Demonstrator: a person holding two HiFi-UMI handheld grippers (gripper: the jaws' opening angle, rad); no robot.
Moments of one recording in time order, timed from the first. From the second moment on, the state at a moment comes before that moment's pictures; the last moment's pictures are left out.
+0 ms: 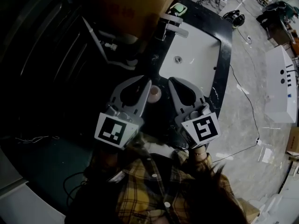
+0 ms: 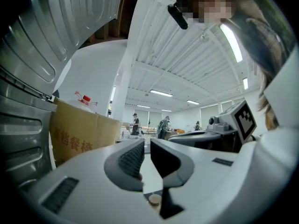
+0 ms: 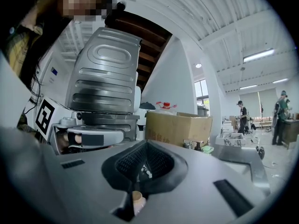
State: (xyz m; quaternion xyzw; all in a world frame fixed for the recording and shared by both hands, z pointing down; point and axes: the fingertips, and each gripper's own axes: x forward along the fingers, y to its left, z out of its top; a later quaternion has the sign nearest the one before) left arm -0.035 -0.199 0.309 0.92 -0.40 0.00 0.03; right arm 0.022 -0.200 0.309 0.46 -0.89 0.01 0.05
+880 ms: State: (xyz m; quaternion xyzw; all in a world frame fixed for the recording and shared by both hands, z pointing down) left arm -0.019 -0.194 0.368 0.92 -0.38 0.06 0.05; right arm 0.022 -0.189 0.326 0.45 -0.89 0.03 0.06
